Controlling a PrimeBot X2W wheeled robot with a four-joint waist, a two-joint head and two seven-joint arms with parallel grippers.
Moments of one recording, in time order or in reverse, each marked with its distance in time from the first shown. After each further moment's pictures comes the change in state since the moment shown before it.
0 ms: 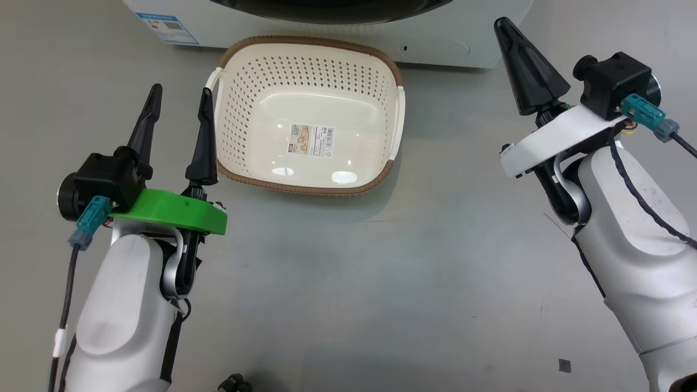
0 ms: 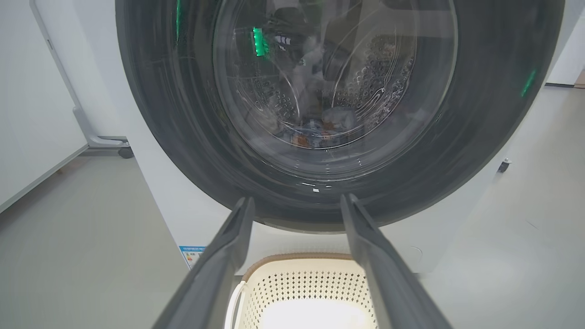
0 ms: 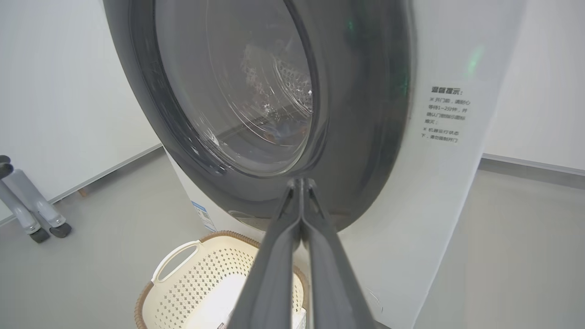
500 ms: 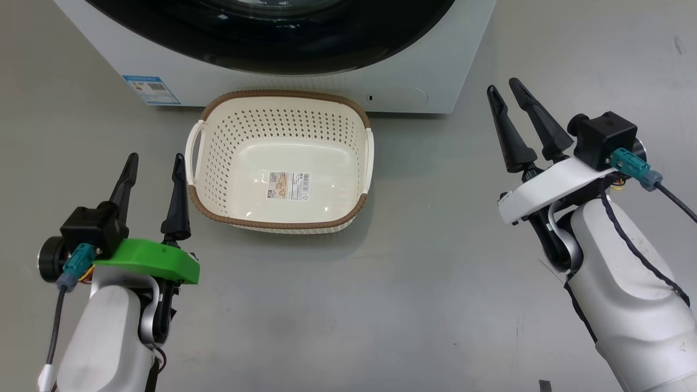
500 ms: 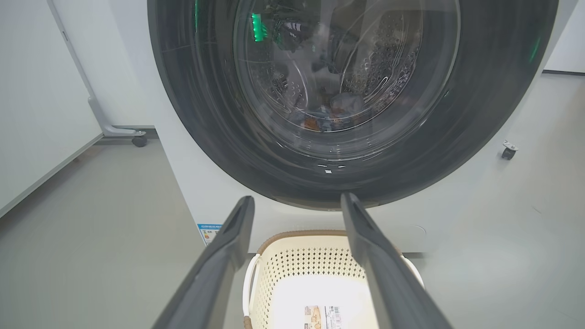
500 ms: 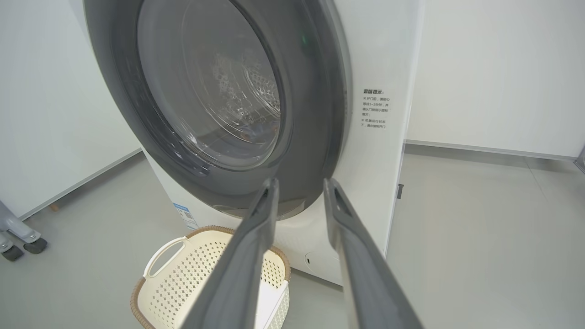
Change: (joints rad) left arm 0.135 0.049 0.053 0.055 0.003 0.000 0.000; right arm 0.154 0.029 -0.057 0.000 0.000 0.008 0.001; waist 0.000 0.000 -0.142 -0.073
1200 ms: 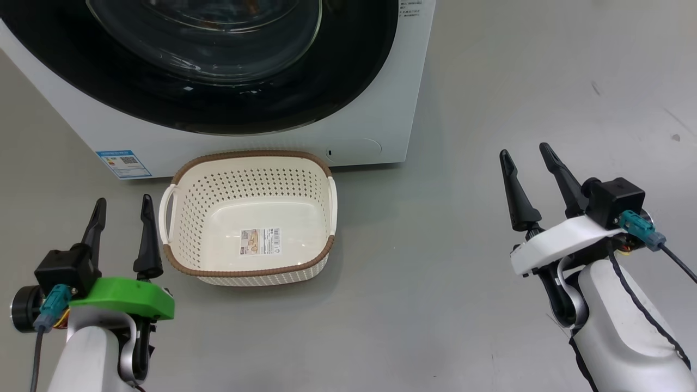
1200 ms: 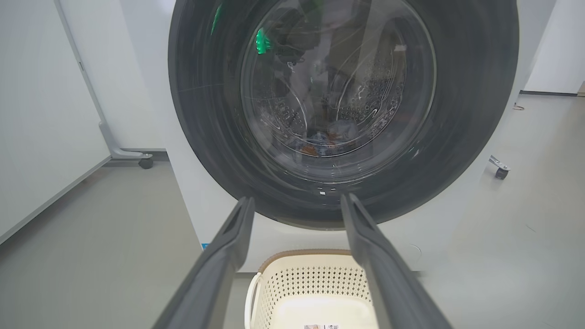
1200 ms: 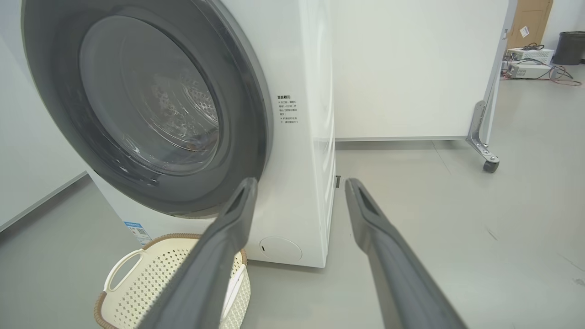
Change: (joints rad) left arm 0.128 -0.002 0.114 -0.017 0.026 0.000 0.000; right arm 0.204 0.030 -0.108 -0.031 -0.016 -0.012 0.000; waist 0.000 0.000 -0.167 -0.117
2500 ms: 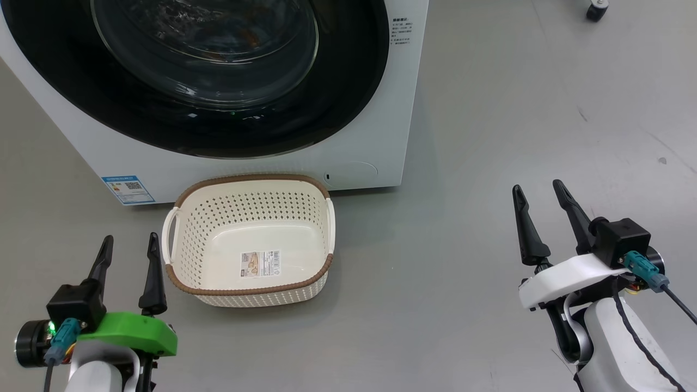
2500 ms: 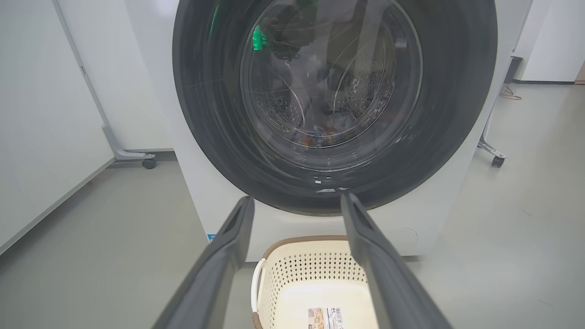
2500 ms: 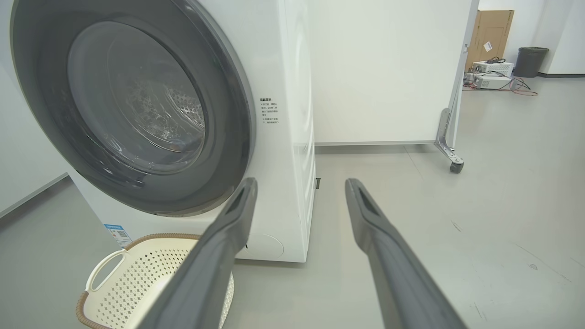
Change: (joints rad) left arm 0.112 -0.008 0.012 -0.026 0.040 0.000 0.000; right arm 0.156 0.031 -0.091 -0.077 -0.094 -0.025 0.000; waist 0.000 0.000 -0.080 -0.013
